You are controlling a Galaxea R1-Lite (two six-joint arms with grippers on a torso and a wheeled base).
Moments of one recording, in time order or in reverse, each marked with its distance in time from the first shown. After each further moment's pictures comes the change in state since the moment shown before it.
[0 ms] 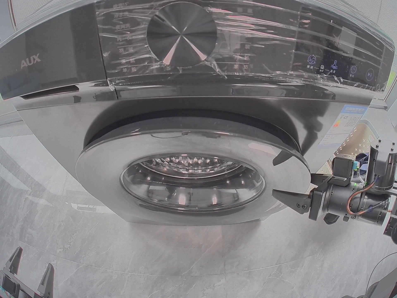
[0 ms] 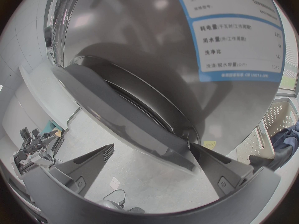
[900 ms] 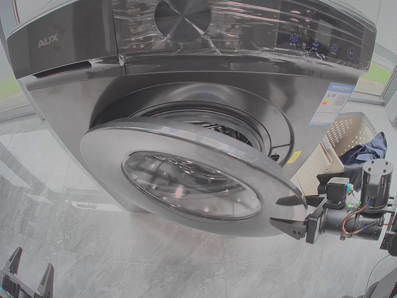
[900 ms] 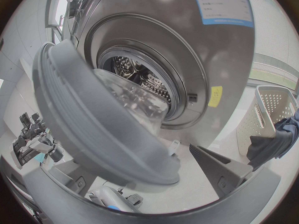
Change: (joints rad) left arm 0.000 0.000 0.000 0.000 0.000 0.001; right arm 0.033 0.013 0.103 -0.009 -0.004 -0.038
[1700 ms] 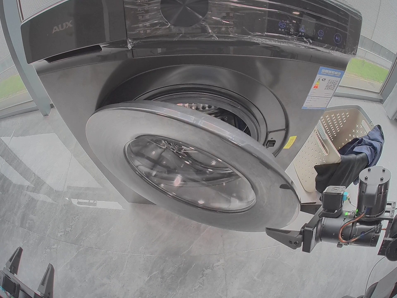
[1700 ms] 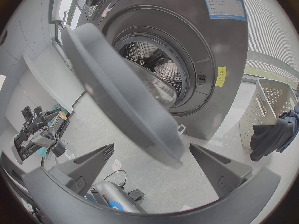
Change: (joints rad) left arm -0.001 0.000 0.000 0.001 -0.001 0.000; right arm 0.048 0.004 0.029 -0.004 -0.019 -0.001
